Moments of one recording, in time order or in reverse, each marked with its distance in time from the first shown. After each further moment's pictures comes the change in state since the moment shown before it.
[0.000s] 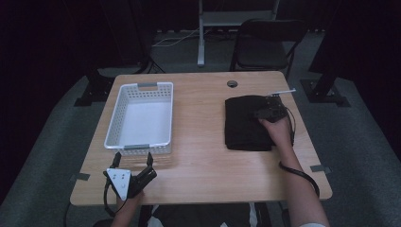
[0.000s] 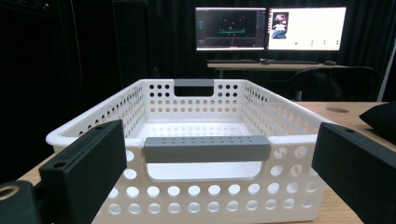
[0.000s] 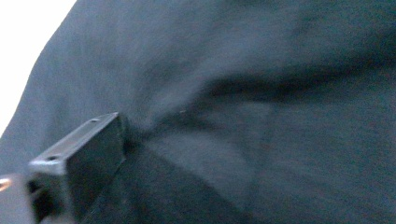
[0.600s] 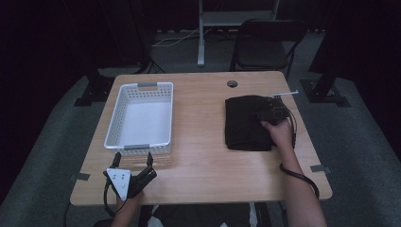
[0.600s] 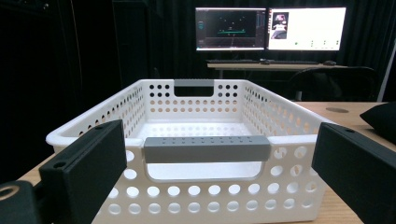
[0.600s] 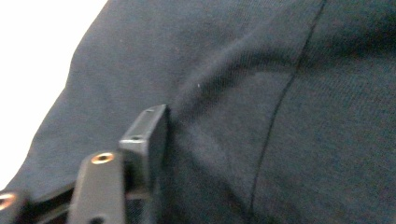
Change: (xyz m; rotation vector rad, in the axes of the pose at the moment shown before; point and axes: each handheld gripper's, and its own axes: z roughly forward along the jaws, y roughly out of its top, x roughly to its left) left arm 0.000 0.000 0.000 0.000 0.000 0.000; right arm -0.004 -0.008 -0.008 -0.028 0.104 0.009
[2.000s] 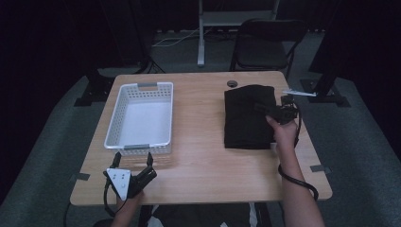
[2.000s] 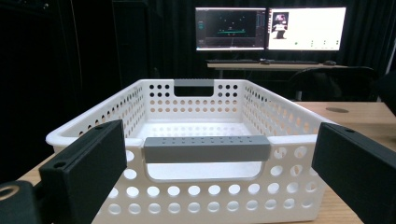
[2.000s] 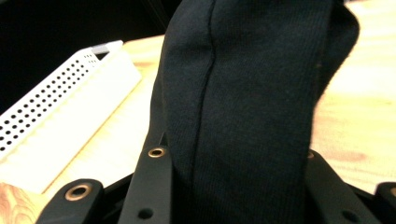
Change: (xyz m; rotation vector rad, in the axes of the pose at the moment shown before) left arm 0.000 0.000 0.000 0.000 0.000 0.000; right arm 0.030 -0.003 -0.055 -0.294 0.173 -0.018
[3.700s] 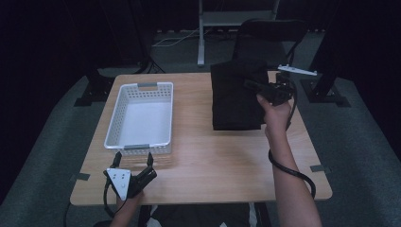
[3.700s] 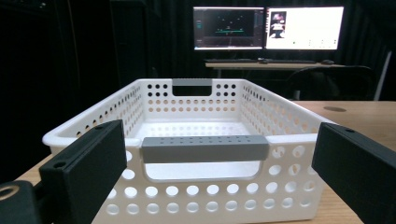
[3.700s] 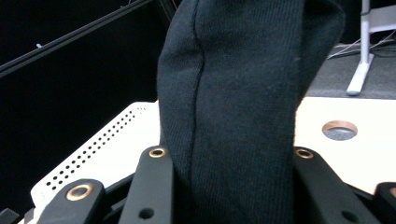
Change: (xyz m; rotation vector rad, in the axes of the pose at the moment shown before) left arm 0.000 0.000 0.000 0.004 -0.014 0.002; right arm 0.080 0.064 -0.011 -0.149 0.078 -0.068
